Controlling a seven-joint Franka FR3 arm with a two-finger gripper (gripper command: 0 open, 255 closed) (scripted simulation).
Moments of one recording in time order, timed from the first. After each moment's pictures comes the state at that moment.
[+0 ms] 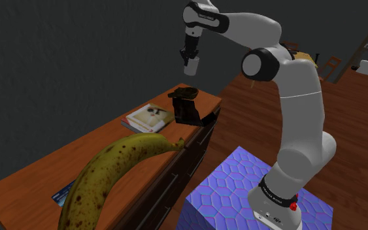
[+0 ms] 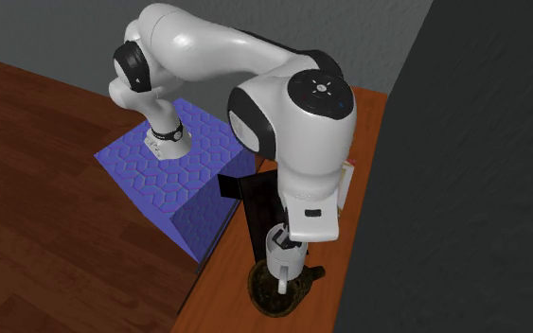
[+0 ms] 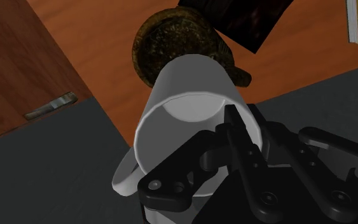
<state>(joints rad) -0.21 0.64 -0.03 -0.90 0.00 1.61 -0.10</state>
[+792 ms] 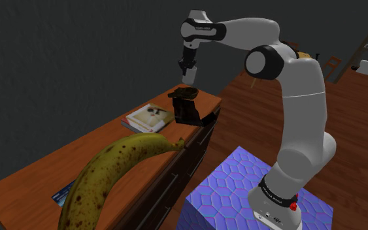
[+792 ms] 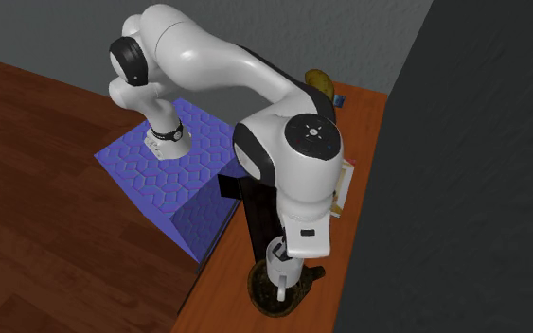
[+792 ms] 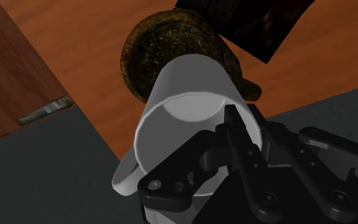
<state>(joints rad) -0.21 0.59 -0.03 -1.14 0.00 1.80 -0.10</state>
